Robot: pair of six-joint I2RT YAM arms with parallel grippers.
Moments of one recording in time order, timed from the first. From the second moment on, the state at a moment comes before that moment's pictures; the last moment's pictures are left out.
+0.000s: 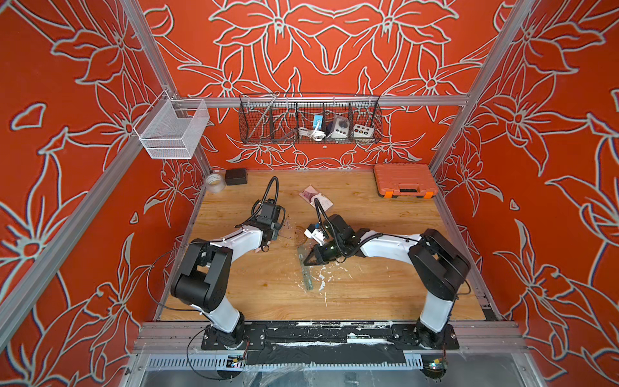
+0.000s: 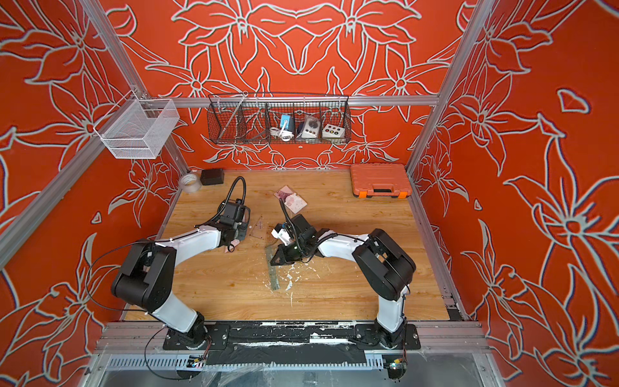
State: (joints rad) left arm -0.25 1.64 0.89 -0.22 -0.42 -0.01; right arm 0.83 1.86 1.07 -0.12 -0.74 0.54
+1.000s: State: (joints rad) left arm -0.31 0.65 0.40 -0.17 -0.40 -0.52; right arm 0.89 2.16 1.44 -0.22 -0.64 0.63
